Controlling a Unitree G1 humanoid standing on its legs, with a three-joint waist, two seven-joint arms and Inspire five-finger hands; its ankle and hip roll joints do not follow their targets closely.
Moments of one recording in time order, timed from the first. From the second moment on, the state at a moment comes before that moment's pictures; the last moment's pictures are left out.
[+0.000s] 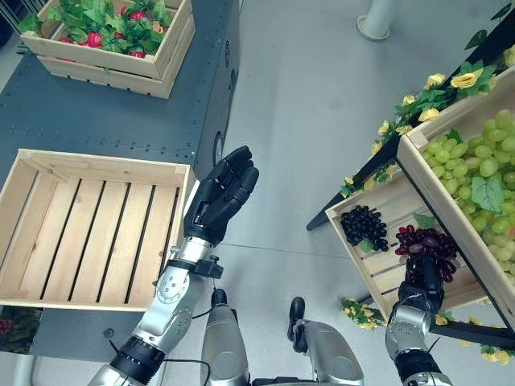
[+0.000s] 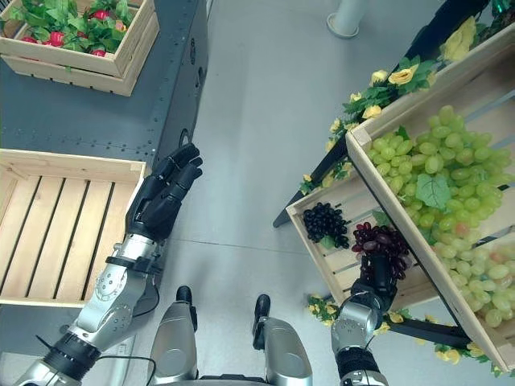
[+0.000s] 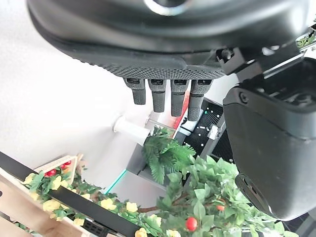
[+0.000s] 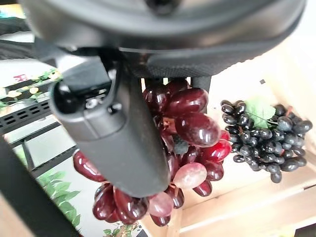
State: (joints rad) left arm -0.13 0.54 -0.38 0.01 -0.72 -0.42 0.05; right arm -0.13 -0.17 -0.08 0.67 1.50 -0.55 -0.22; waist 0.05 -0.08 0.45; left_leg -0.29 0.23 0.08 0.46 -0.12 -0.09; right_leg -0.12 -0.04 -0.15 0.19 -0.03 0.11
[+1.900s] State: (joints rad) left arm 0.03 0.53 -0.39 0.00 -0.75 -0.34 -0.07; right arm -0.10 -0.20 -0.15 0.61 1.18 -0.41 -0.63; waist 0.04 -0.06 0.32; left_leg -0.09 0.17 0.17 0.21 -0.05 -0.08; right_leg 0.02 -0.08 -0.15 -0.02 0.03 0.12
